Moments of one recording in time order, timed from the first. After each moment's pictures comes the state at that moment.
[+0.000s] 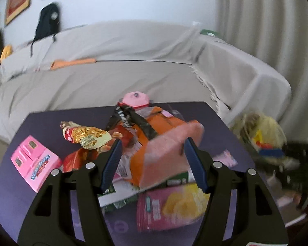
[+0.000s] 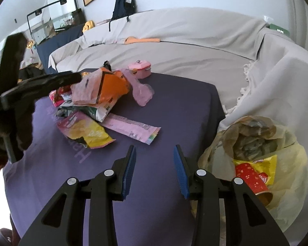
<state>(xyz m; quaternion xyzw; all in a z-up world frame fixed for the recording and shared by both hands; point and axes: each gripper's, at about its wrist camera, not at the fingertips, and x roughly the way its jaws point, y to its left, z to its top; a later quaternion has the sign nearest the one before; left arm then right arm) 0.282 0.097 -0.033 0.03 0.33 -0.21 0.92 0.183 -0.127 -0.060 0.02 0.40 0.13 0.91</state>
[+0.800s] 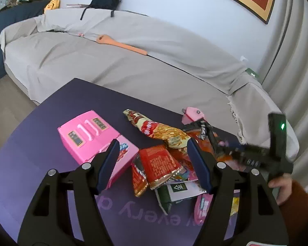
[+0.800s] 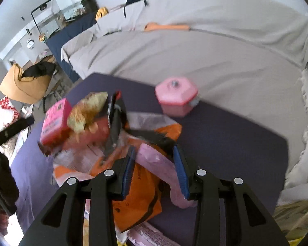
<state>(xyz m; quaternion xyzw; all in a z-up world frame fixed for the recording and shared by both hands) 0.304 0.229 -0.025 -0.13 0.35 -0.12 0.92 0.367 -0.036 -0.067 0.04 0.46 0.22 0.86</state>
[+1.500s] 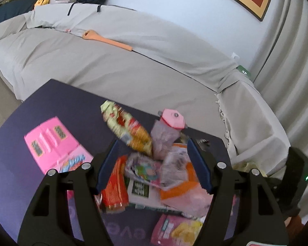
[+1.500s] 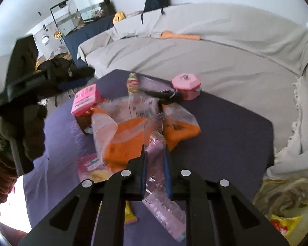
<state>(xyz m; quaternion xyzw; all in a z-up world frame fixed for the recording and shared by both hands) 0.323 0.182 -0.016 -0.14 0.37 -0.15 0.91 0.280 -0.062 -0.033 0.02 0.41 0.25 0.87</state>
